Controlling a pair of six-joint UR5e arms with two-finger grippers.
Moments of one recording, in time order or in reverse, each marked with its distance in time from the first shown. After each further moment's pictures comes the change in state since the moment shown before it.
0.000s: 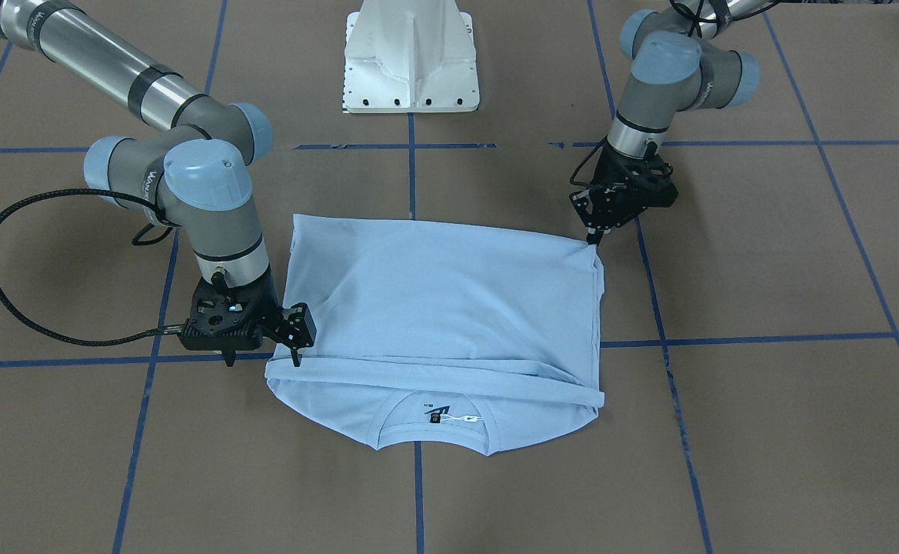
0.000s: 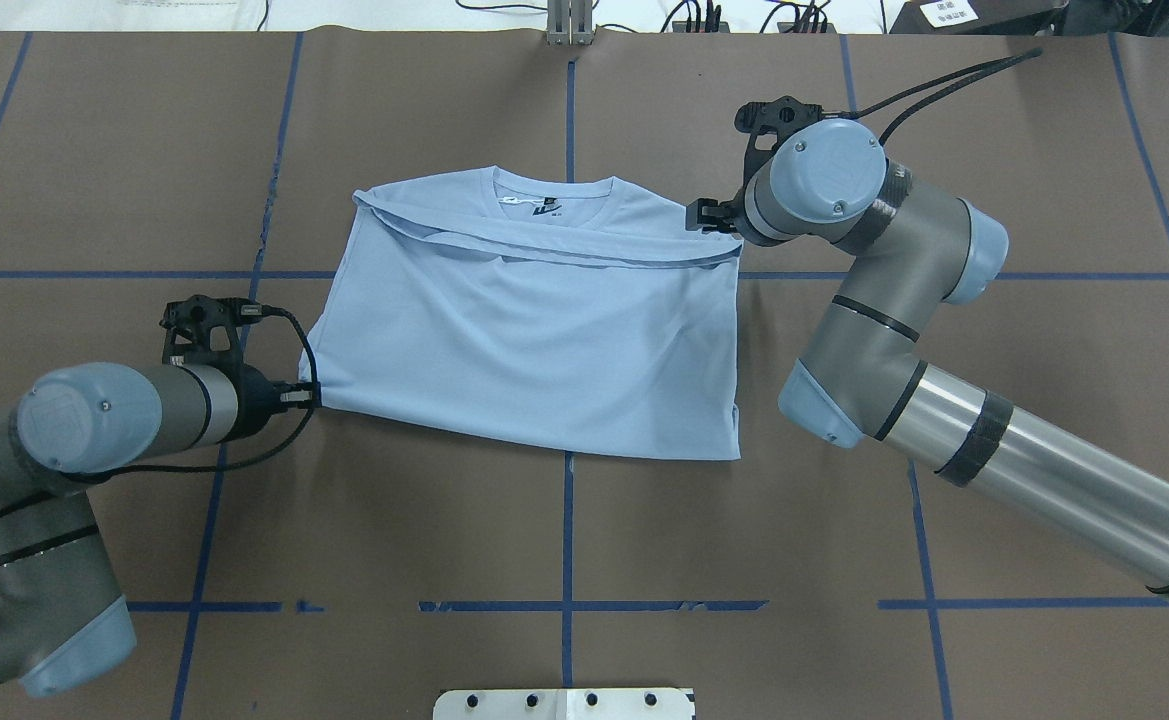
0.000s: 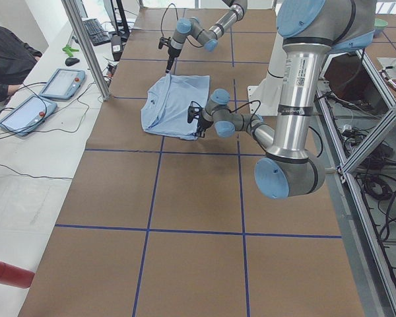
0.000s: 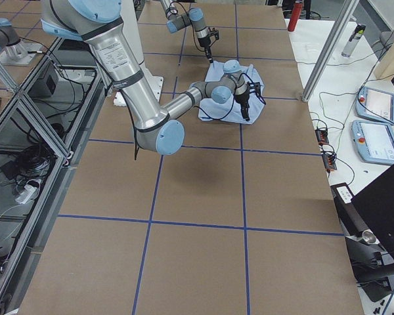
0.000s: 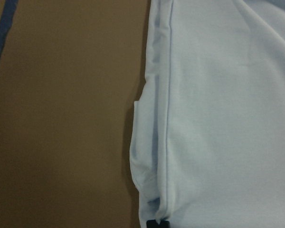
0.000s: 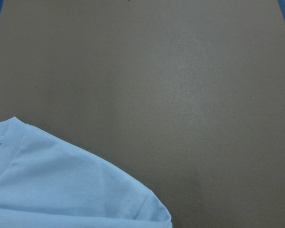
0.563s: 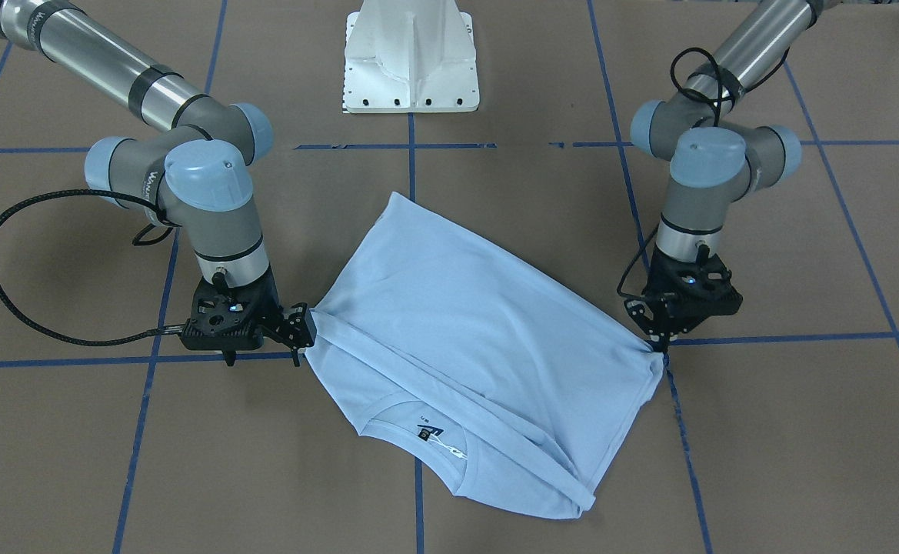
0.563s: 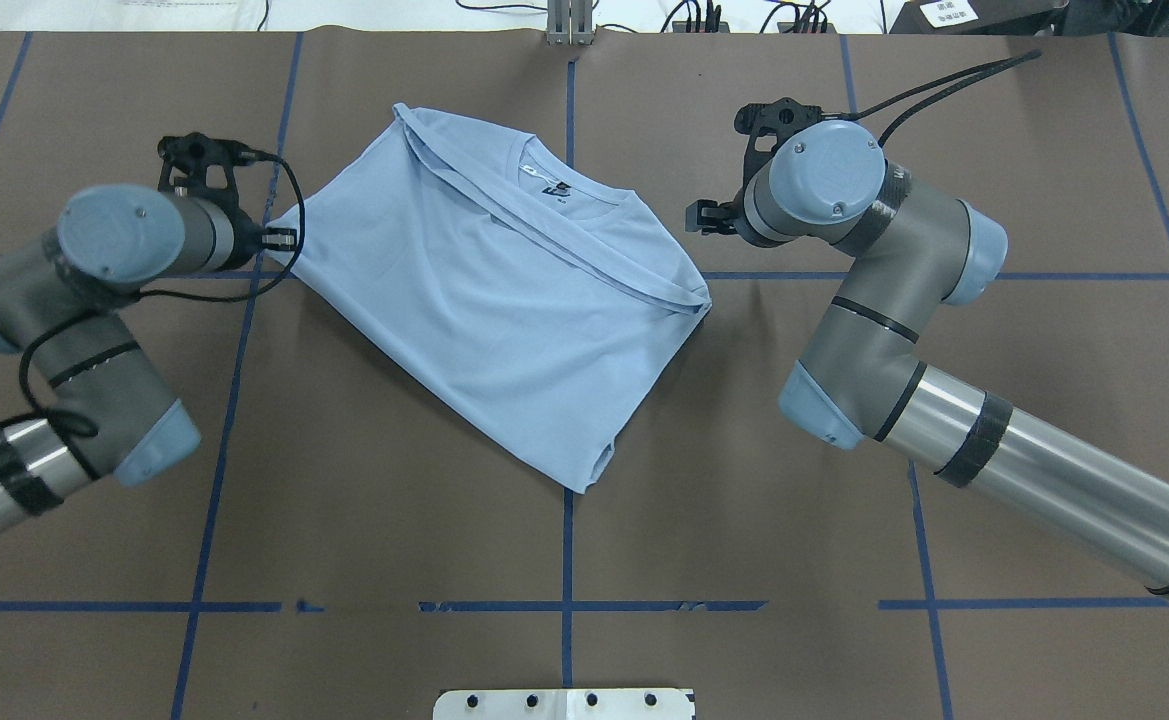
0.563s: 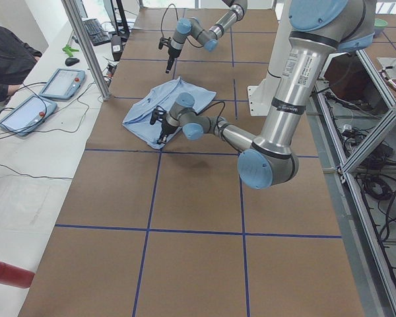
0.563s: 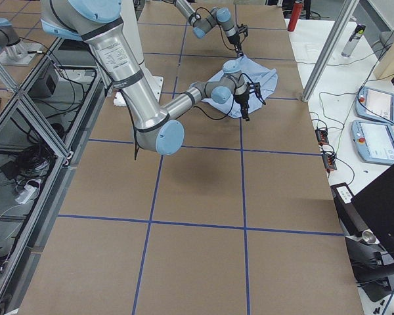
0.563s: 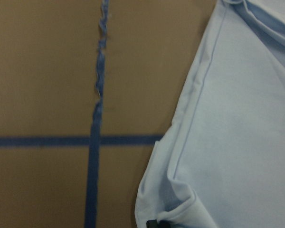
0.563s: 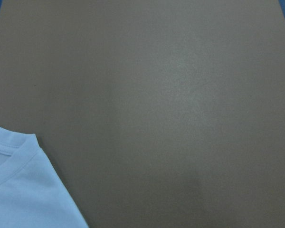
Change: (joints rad) left arm -0.267 -0.277 0.385 -0.009 -0.006 0.287; right arm -0.002 0.000 0.000 0.000 0.000 0.002
